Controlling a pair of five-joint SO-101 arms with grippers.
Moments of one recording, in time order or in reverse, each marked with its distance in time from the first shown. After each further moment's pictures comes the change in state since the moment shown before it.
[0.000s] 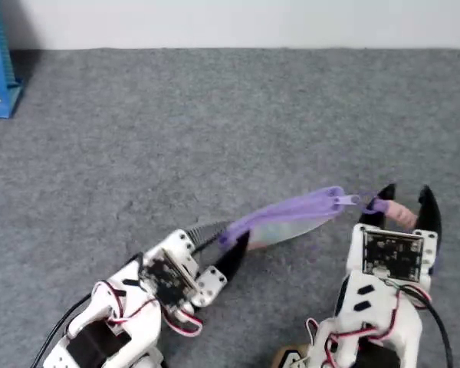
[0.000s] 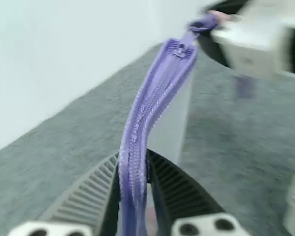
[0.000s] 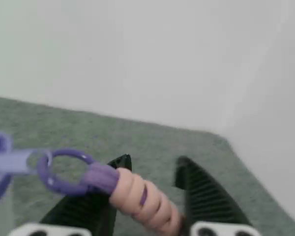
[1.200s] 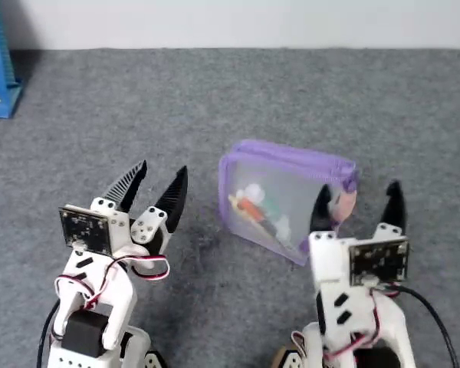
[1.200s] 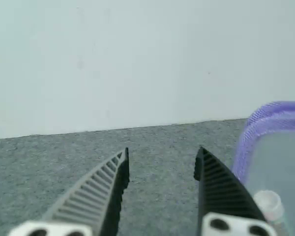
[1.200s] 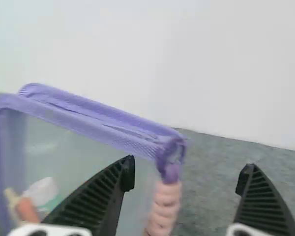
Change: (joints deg) left arm -30.3 0.3 4.7 -13.3 13.3; right arm -20.5 0.1 0.4 -0.4 -10.3
